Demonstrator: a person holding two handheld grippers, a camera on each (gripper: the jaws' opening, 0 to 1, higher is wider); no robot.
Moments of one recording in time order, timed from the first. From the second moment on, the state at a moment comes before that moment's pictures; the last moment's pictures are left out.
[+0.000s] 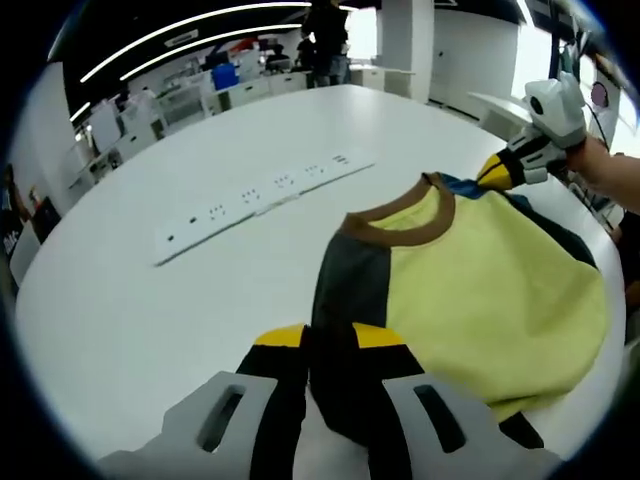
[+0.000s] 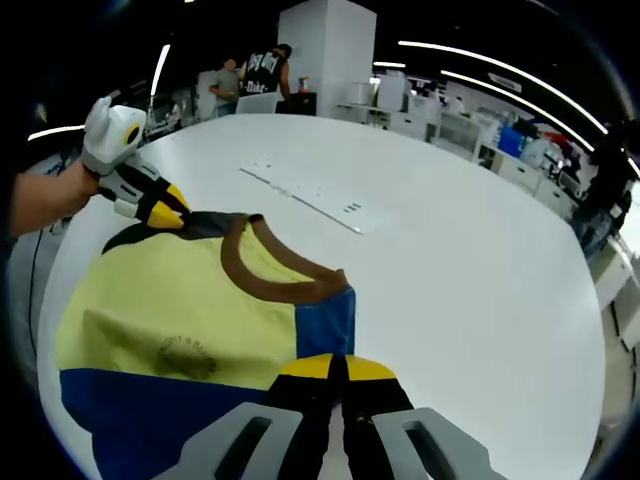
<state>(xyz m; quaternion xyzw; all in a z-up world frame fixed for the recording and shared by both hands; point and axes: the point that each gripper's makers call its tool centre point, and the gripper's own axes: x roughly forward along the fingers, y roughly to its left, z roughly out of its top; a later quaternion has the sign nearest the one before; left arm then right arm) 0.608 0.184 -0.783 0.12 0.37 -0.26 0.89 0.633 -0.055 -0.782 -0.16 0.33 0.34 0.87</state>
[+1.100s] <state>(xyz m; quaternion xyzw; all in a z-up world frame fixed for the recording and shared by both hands) 0.564 0.173 -0.695 0.04 0.30 -0.27 0.91 0.590 -0.044 -0.687 -0.04 0.26 0.34 0.90</state>
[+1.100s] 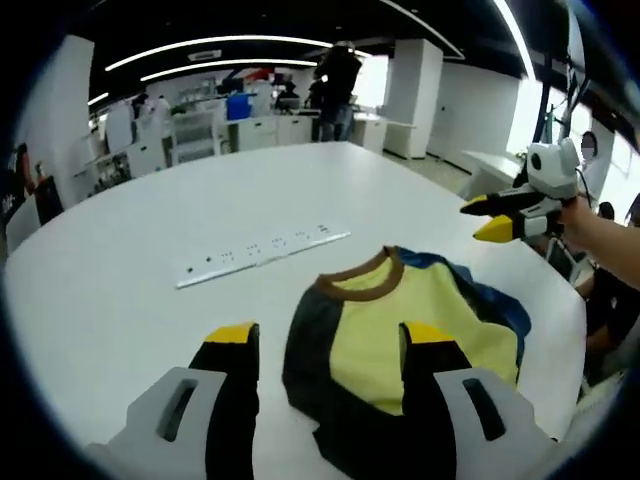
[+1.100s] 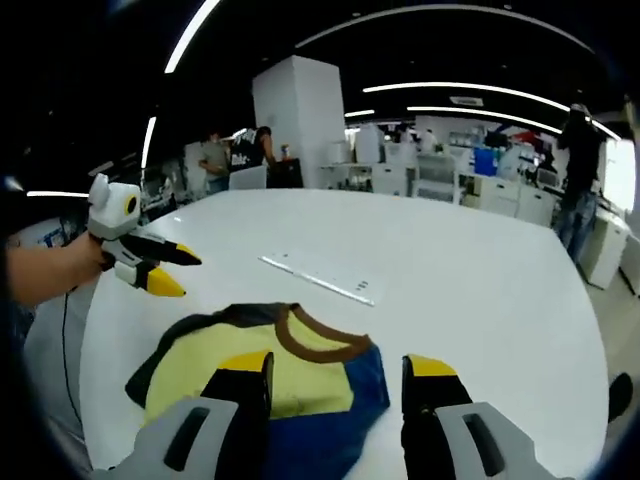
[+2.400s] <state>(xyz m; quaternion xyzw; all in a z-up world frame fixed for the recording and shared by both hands) 0.482 0.187 -0.704 0.04 0.32 -0.28 0.90 0.489 -0.032 -0.678 -0.04 0.25 0.36 0.90</state>
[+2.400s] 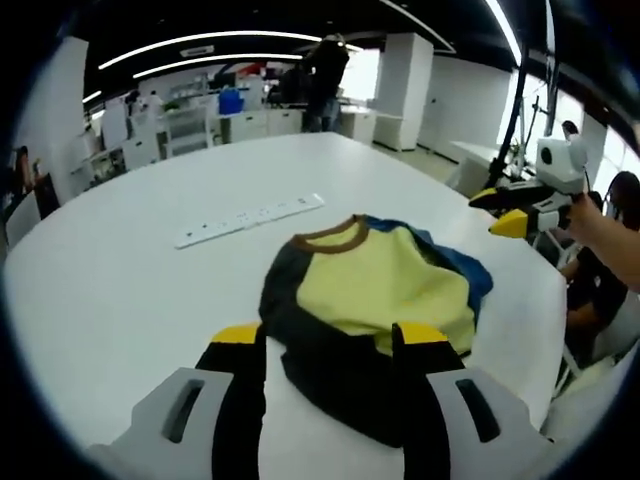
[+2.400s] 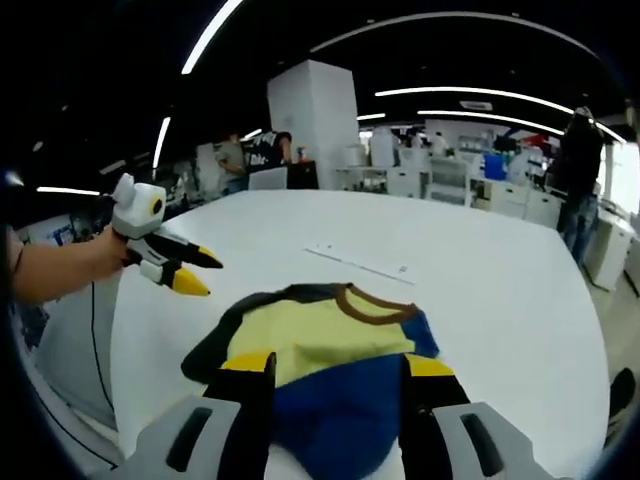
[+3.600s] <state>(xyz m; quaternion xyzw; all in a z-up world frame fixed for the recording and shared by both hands) 0.444 0.200 -0.788 0.02 0.40 -0.27 0.88 0.436 0.004 -0.741 -0.03 0.32 0.42 0.85</state>
